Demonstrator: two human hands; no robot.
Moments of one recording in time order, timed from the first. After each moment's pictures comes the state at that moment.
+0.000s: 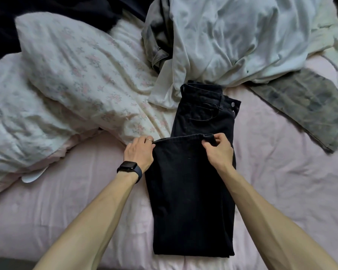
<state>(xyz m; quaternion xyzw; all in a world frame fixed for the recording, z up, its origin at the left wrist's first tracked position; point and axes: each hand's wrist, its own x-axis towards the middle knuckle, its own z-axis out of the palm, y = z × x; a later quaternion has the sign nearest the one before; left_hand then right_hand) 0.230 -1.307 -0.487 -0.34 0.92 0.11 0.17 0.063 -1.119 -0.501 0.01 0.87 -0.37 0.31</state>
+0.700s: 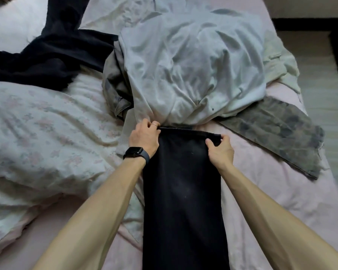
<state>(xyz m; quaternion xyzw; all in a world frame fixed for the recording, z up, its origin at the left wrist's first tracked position) 0.005 -1.353 -0.490 -0.28 0.95 0.14 0.04 -0.094 -1.135 -0.529 0.09 0.87 -0.43 0.25</state>
